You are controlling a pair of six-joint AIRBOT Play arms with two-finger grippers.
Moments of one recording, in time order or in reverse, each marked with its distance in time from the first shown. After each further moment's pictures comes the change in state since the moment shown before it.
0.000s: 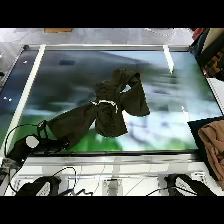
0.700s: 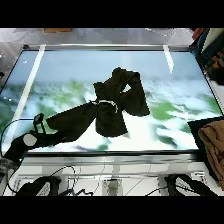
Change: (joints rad) left arm 0.000 0.053 0.076 0.003 0.101 0.070; right arm 0.000 -0.024 -0.091 0.086 0.144 -0.290
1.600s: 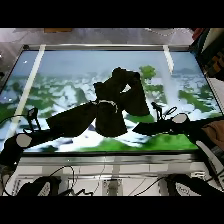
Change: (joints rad) left arm 0.000 0.080 0.032 -0.002 -0.009 0.010; right arm 0.372 -0.098 -0.967 0.747 -0.455 -0.207
